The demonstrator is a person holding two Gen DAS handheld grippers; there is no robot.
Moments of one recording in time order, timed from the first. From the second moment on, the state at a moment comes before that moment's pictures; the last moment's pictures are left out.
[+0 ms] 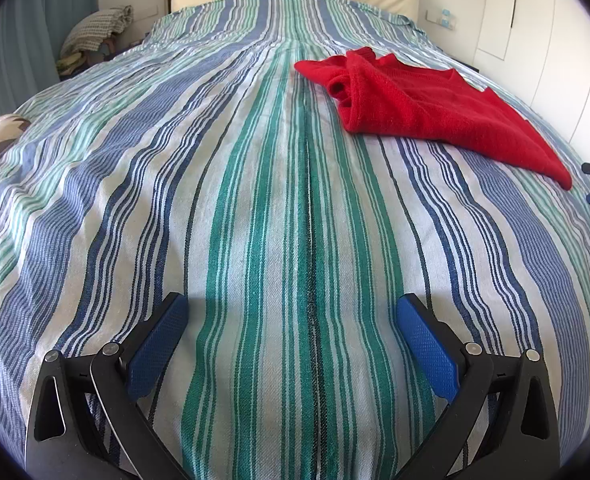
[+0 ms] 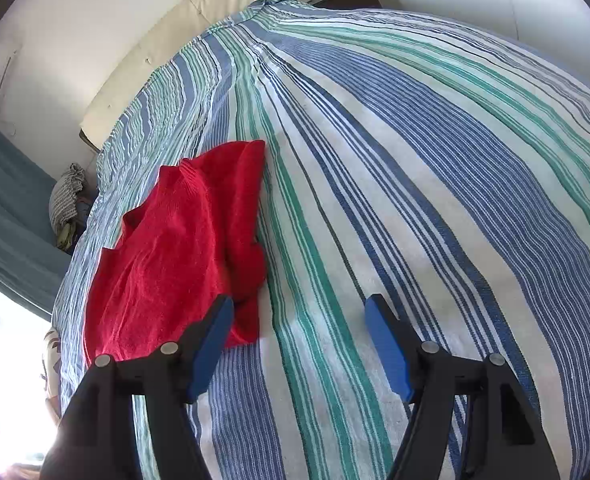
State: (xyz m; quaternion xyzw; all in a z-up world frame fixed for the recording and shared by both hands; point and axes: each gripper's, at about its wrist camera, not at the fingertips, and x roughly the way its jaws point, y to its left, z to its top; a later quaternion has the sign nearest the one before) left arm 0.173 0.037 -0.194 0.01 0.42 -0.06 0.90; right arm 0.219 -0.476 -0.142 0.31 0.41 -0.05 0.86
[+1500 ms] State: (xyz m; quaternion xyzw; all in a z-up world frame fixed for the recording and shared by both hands) left arm 0.173 0.037 -0.194 0.01 0.42 -0.06 0.90; right arm 0.334 -0.444 -0.159 0.27 0.48 0.04 0.83
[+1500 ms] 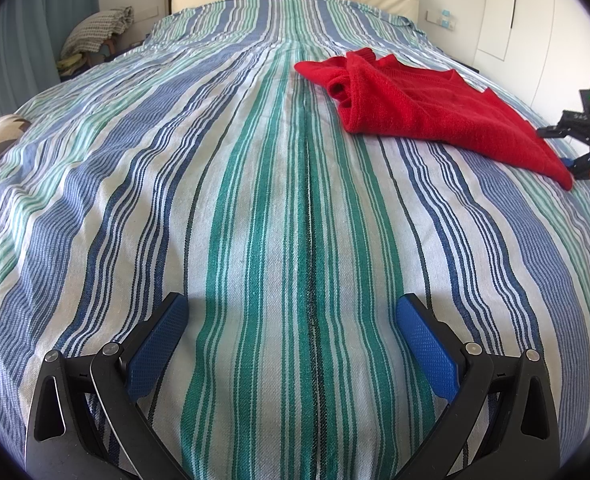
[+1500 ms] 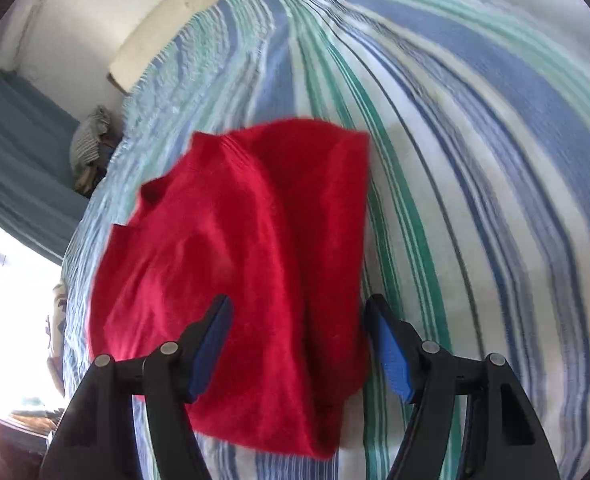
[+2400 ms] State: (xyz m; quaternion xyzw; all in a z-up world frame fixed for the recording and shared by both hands) left arm 0.174 0.039 -0.193 0.01 0.42 -0.06 0.90; right arm 0.397 -0.114 -0.096 0.24 0.48 0.32 0.78
